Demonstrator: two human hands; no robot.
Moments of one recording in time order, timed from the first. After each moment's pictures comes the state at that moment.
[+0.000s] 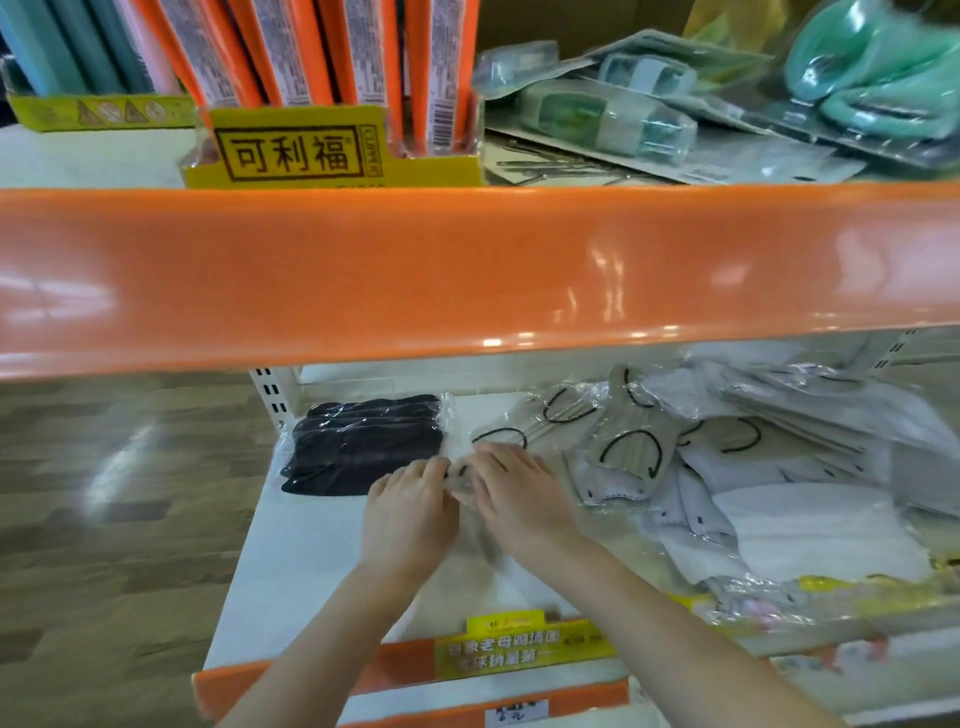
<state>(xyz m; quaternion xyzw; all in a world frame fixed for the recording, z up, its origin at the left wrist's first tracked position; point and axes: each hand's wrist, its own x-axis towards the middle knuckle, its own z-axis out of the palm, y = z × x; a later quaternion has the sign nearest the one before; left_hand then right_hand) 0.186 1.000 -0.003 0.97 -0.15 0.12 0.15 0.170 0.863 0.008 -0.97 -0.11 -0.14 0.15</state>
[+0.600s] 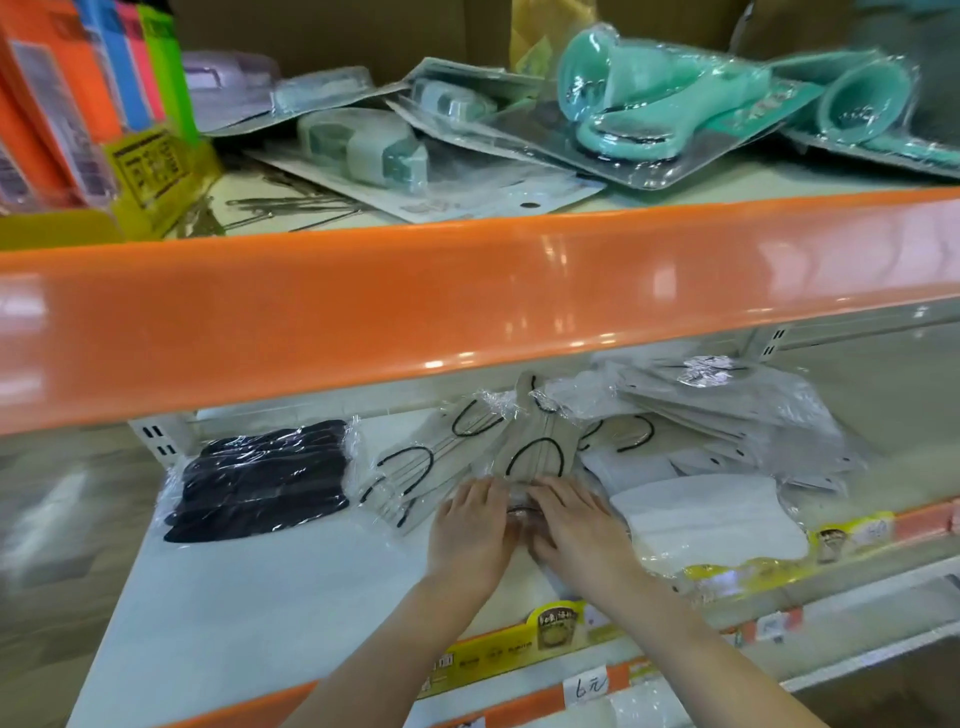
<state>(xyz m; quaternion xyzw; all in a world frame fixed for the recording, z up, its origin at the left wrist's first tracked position) 0.159 0.851 -0.011 0.94 -0.29 -0.03 0.16 0.110 0.707 -0.032 -0.98 0.00 -0.20 0.06</state>
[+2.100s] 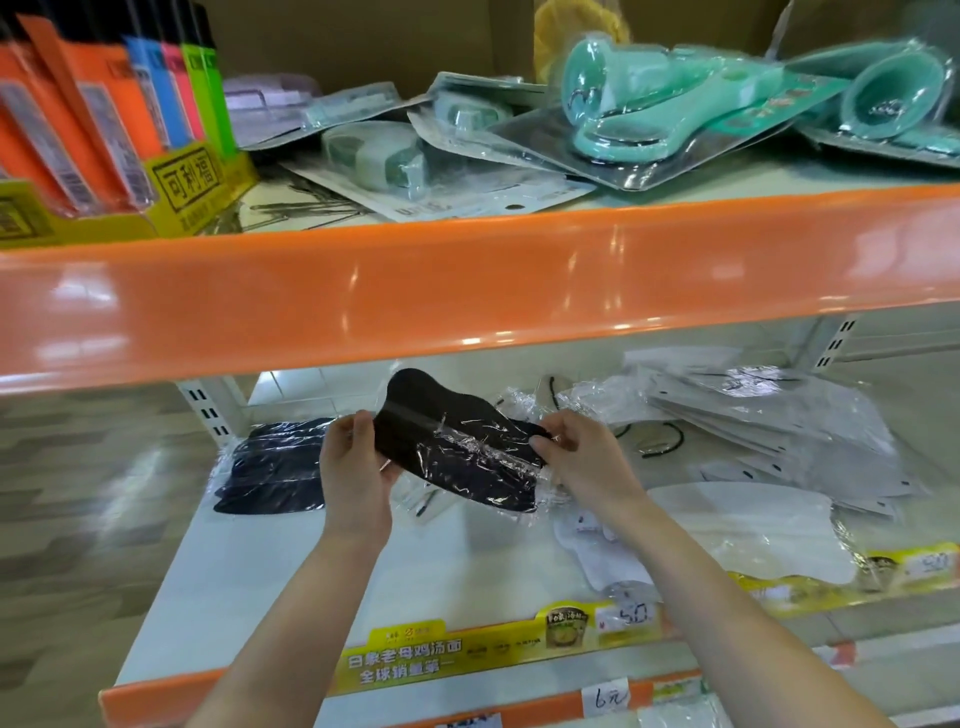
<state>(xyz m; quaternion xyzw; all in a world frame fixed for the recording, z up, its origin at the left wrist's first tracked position) 0.183 0.919 0.060 0.55 0.09 0.07 0.83 0.144 0.709 0.057 -0.85 0.09 -0.09 0.51</state>
